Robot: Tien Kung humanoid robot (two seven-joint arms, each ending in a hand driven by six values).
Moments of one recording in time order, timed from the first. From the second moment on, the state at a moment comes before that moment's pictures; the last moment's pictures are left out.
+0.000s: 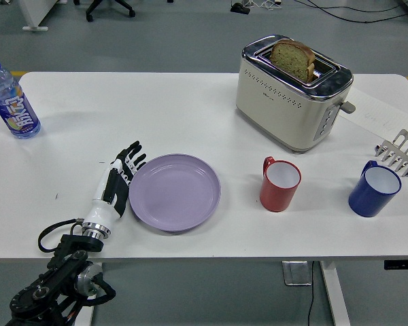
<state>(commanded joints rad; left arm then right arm) -0.28 0.00 -1.10 -0.91 0.88 0.01 -0.50 0.05 -0.08 1.11 0.18 -1.13 -0.08 -0.08</state>
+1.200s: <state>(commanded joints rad) -0.33 0.00 -0.94 -0.90 0.84 0.01 -0.51 0.05 -0.08 1.10 0.18 -1.14 -0.08 -0.08</state>
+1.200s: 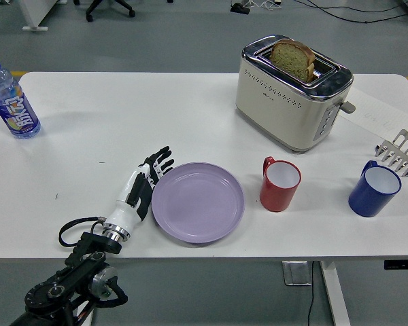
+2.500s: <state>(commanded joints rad) -0.34 0.00 -1.09 -0.93 0.90 0.03 -0.49 0.06 -0.08 1.10 0.18 -1.14 -0.08 -0.08</state>
